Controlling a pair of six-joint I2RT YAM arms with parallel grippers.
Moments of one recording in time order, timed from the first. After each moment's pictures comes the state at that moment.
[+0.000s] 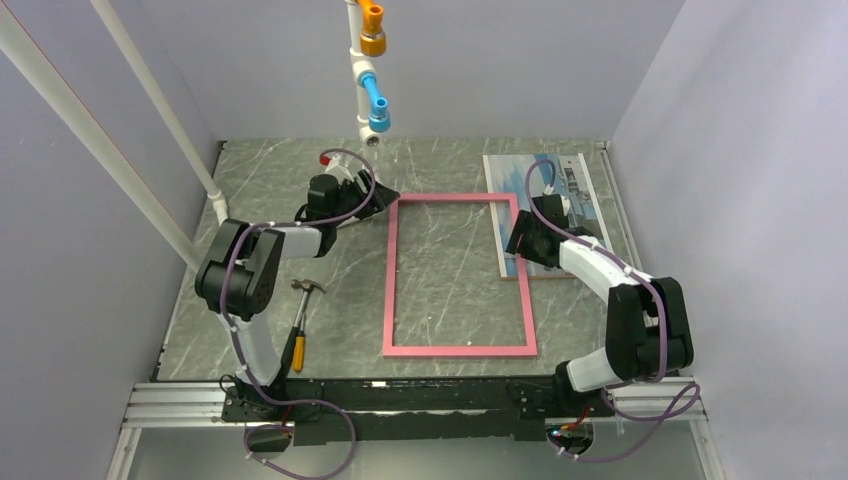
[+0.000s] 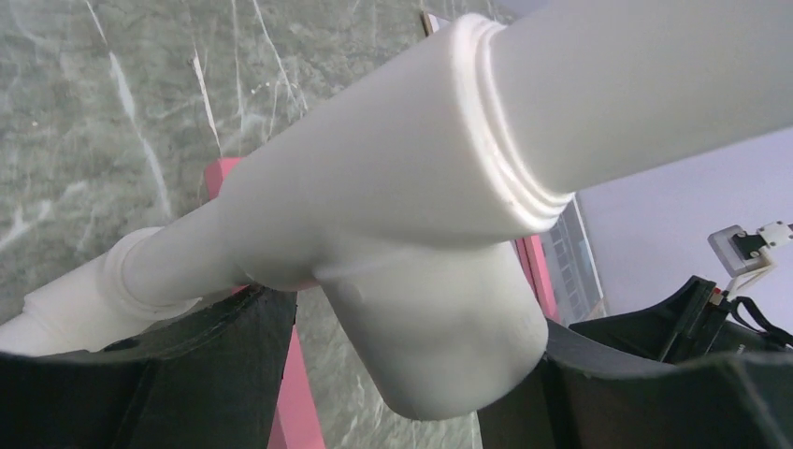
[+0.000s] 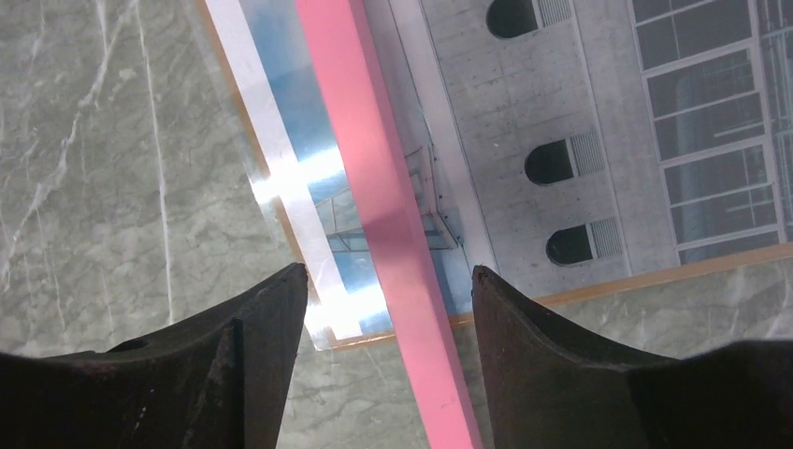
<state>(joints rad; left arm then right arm) -0.29 1.87 0.93 0.69 0.37 -0.76 0.18 1.44 0.82 -0.32 0.13 0.49</state>
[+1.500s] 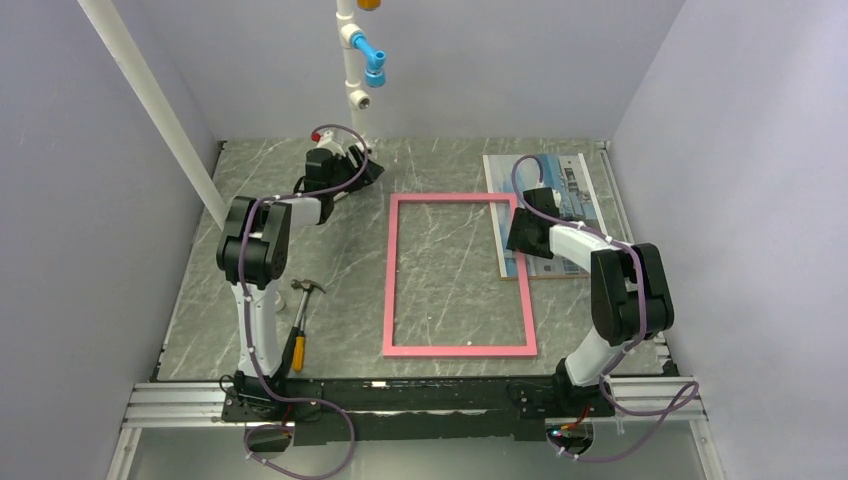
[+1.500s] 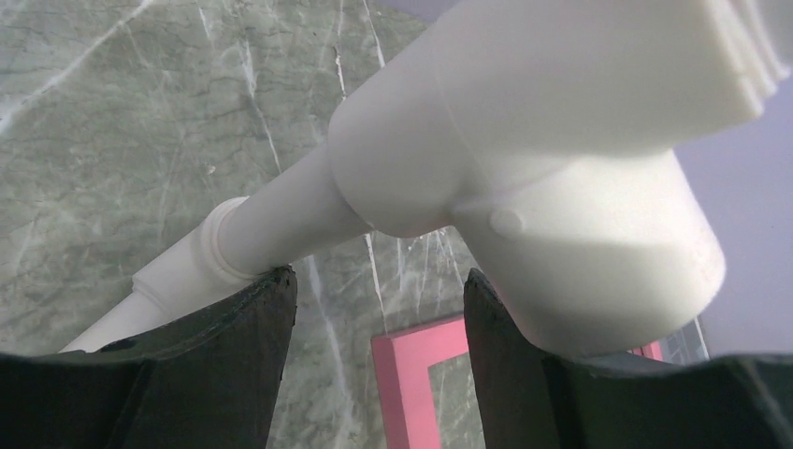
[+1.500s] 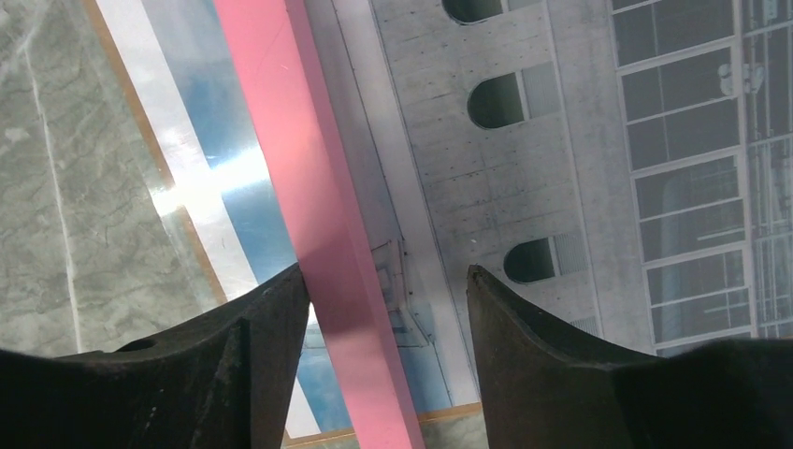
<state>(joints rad) -0.19 2.15 1.32 0.55 0.30 -0.63 0.16 1.65 0.91 -0.25 0.20 0.38</state>
